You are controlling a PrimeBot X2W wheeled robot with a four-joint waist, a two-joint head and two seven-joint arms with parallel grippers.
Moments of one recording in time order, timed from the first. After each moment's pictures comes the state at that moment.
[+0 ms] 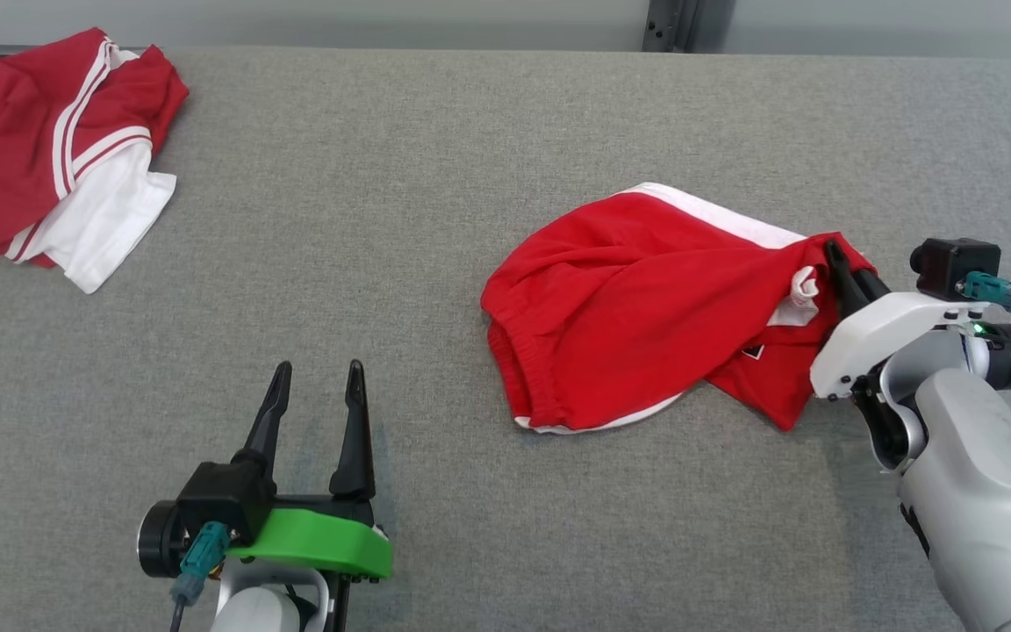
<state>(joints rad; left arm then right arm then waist) -0.10 0.05 -0.25 0.17 -0.30 0.03 -0.26 -0.60 -0.21 0.14 0.78 0.40 0.13 -0.15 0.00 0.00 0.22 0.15</state>
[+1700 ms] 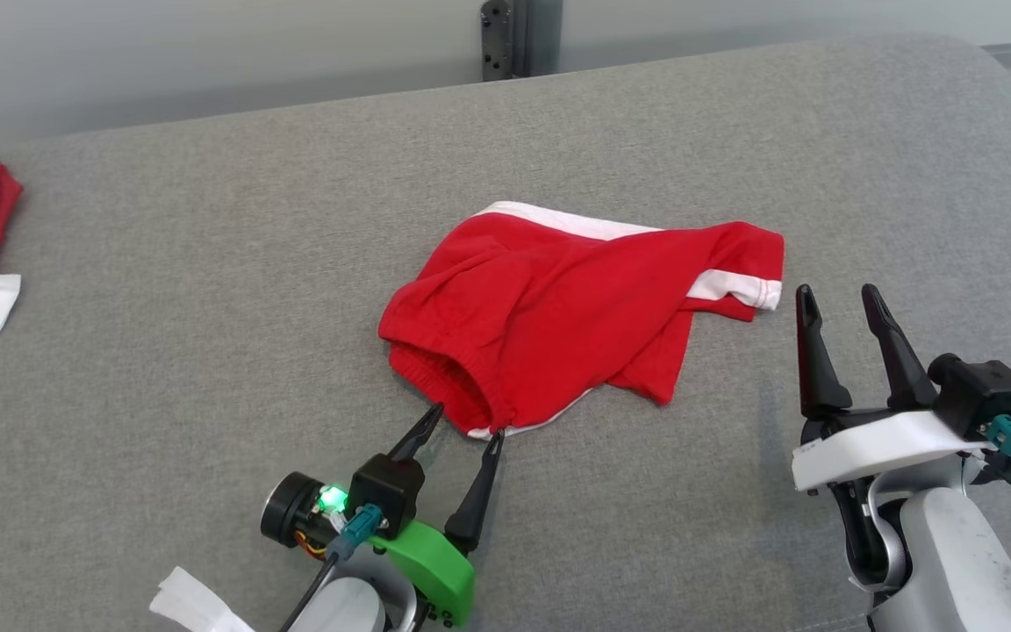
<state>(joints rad) -0.26 0.05 -0.51 0.50 -0.20 -0.11 -0.26 -0.22 -0.07 0.01 0.25 0.28 0.13 -0.26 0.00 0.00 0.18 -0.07</state>
